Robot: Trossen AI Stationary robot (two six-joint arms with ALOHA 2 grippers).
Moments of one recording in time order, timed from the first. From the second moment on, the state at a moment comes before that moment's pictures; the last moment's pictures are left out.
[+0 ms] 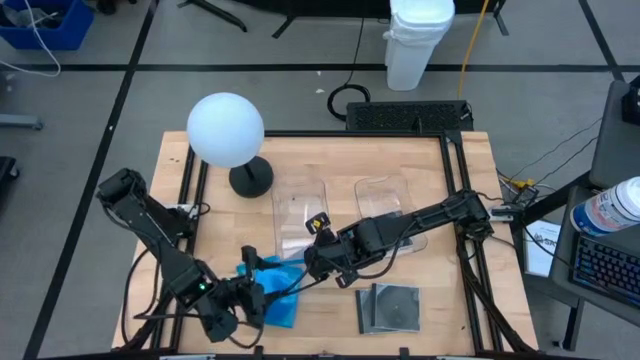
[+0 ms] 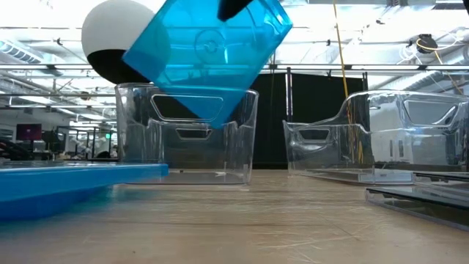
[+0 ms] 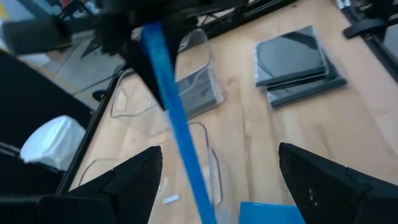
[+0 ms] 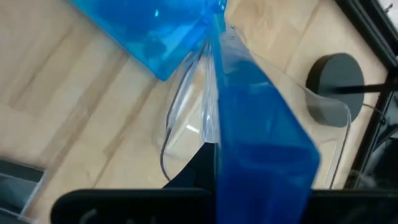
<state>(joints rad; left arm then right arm) -0.83 1.54 1.19 -0.49 -0.94 -0.25 0.34 2.06 2.09 -1.15 0.31 -0.33</state>
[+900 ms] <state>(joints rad) -0.62 1.54 1.19 -0.66 -0.74 -0.43 0.39 2.05 2.09 -0.99 0.40 -0.32</state>
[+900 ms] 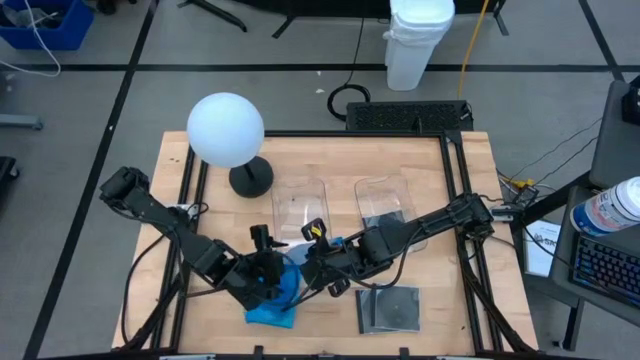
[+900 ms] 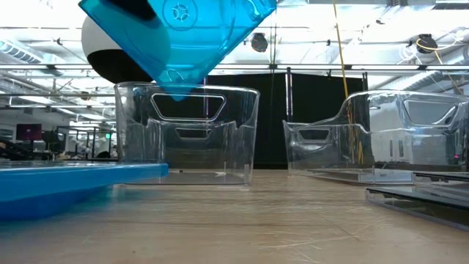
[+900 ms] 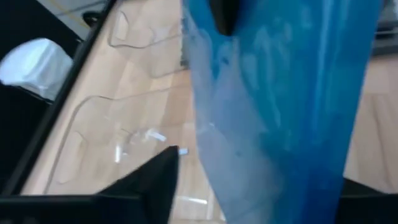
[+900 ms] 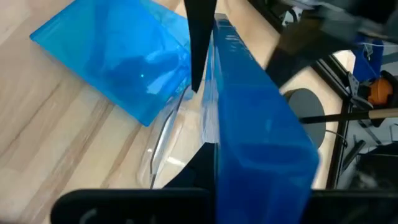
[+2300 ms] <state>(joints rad) -0.83 1.54 1.19 -0.59 -1.09 -0.29 0.54 1.73 1.96 -1.21 0.70 0.21</state>
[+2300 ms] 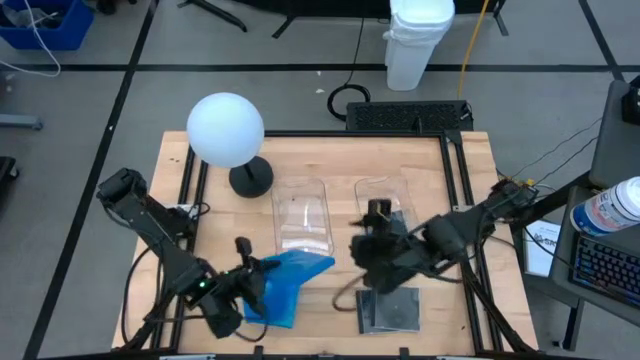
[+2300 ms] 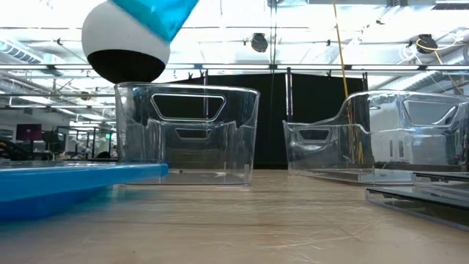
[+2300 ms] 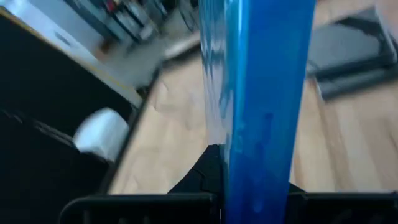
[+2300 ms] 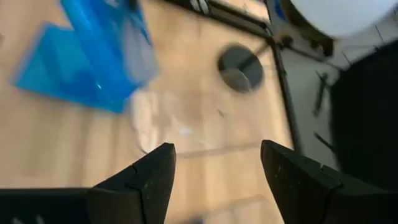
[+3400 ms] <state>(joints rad) -0.68 1.54 1.19 -0.10 -0.79 0.36 0.38 0.99 0.31 0.83 0.27 -0.18</state>
